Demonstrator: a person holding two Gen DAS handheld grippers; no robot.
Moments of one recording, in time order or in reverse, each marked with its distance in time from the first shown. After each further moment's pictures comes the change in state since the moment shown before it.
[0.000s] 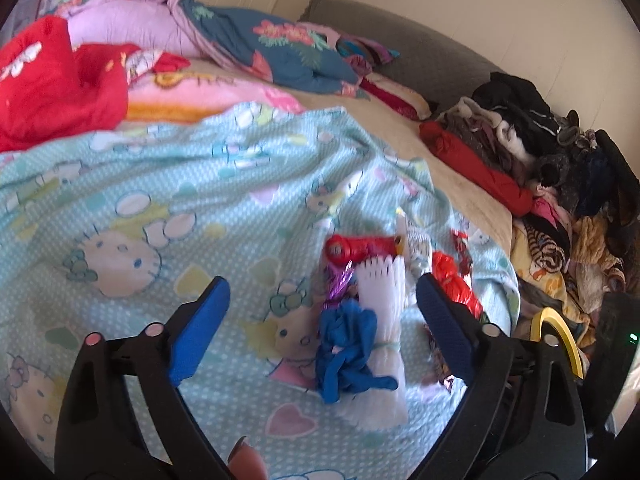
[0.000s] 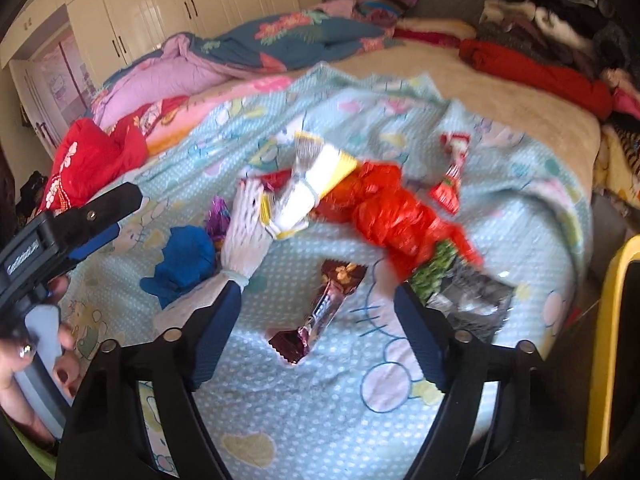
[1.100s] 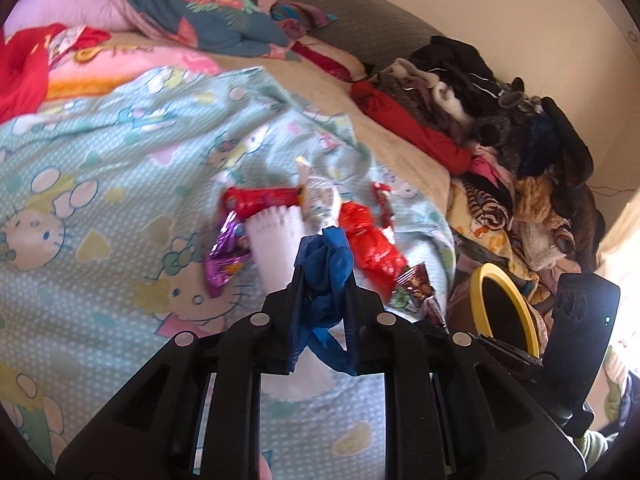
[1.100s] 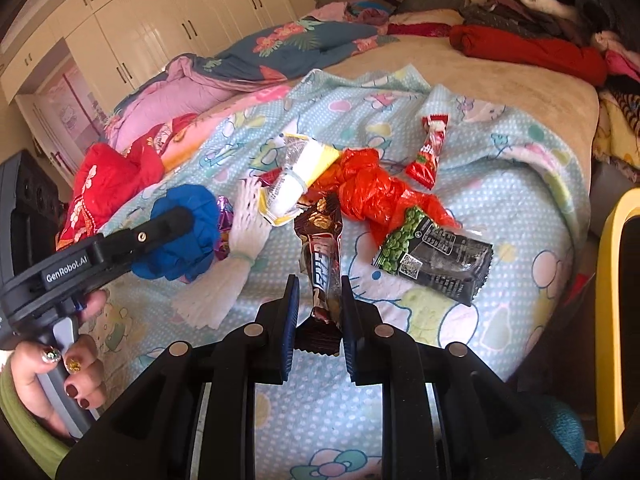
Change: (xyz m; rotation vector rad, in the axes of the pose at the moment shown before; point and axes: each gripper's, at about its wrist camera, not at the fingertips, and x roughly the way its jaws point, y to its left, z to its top) left arm 0.003 -0.050 -0.017 0.075 0.110 -0.227; right arm -0.040 -0.030 -0.021 0.068 -0.051 0.092
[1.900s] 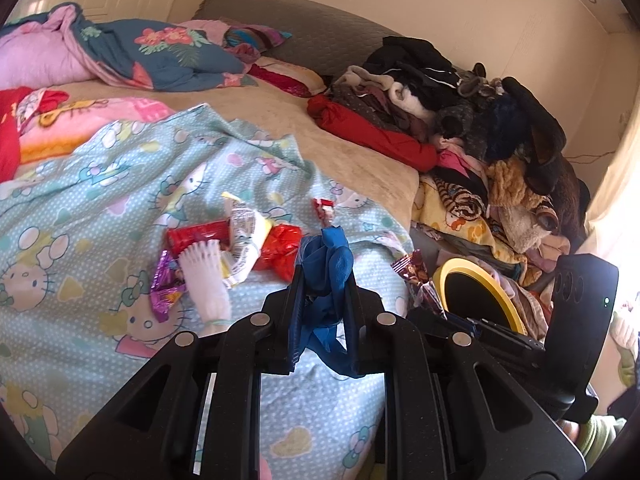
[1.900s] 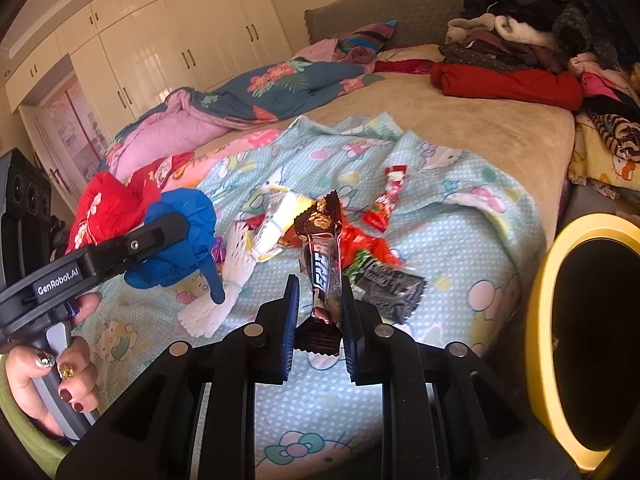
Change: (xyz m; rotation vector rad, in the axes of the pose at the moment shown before) left arm -0.016 -0.069 0.003 0.144 -0.050 -0.041; right arm -0.056 -0.024 0.009 0.010 -0.129 -0.034
